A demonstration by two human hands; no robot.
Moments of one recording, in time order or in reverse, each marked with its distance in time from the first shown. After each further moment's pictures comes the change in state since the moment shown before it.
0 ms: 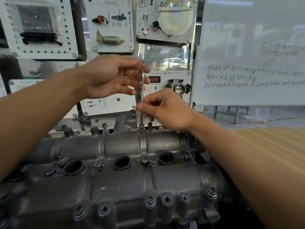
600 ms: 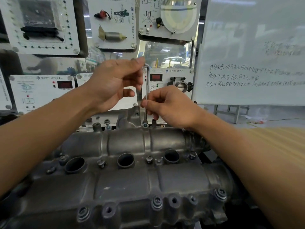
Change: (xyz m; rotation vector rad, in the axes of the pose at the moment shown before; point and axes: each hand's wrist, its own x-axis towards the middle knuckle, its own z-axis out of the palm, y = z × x) left_hand -0.010 -0.034 0.017 -0.149 0.198 0.246; right_hand -0.001 -0.004 0.004 -0.062 -0.009 0.045
